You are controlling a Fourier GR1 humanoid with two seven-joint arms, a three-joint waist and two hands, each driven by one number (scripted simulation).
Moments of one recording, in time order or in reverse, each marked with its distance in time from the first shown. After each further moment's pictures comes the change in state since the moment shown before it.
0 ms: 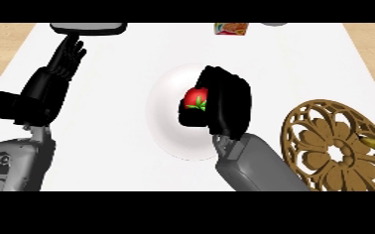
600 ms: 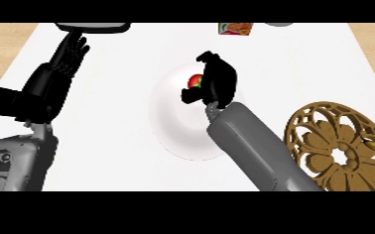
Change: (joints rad) left arm -0.025 -0.012 -0.003 -0.017 -0.003 -0.012 0.025; right arm -0.216 0.001 -0.024 0.534 -0.293 -0.325 -0.095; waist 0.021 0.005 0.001
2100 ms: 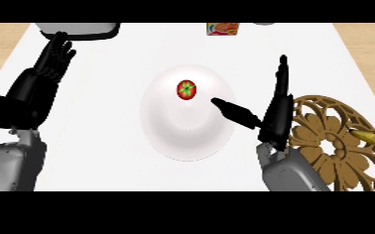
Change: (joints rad) left arm 0.046 0.005 0.060 -0.032 -0.005 -0.012 0.023; right arm 0.464 -0.177 -0.057 -0.541 -0.371 -0.464 -0.440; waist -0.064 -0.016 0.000
